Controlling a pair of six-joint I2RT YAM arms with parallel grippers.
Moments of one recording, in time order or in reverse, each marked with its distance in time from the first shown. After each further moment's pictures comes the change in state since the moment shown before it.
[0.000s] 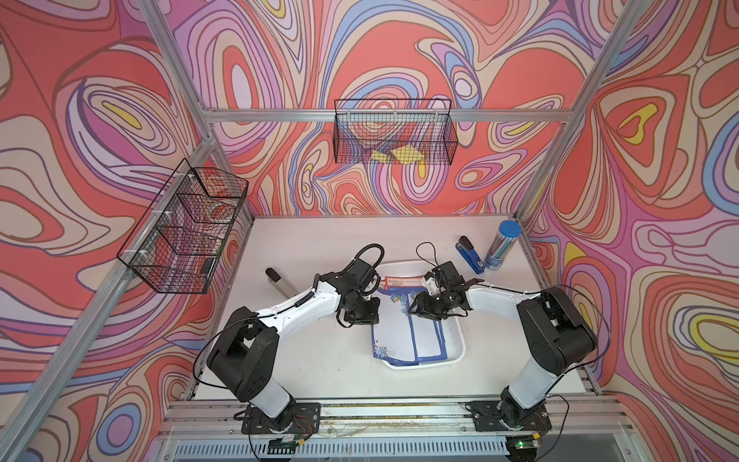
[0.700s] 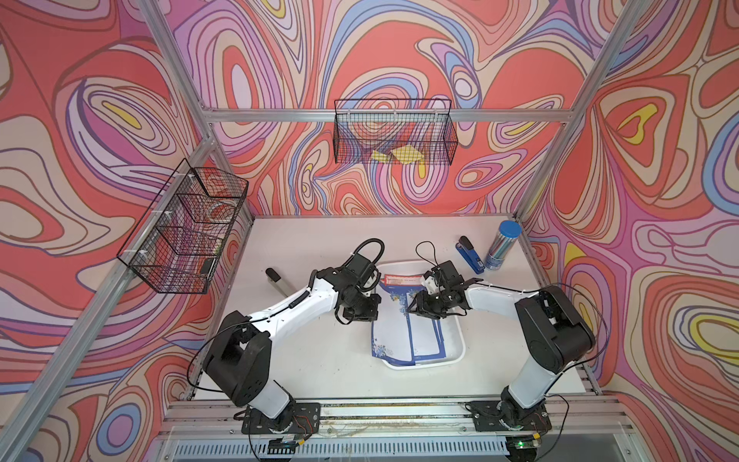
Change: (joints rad) left arm 0.000 -0.035 0.064 -0.076 -0.002 0.020; right arm 0.000 0.013 0.011 0.010 -0.003 -0.001
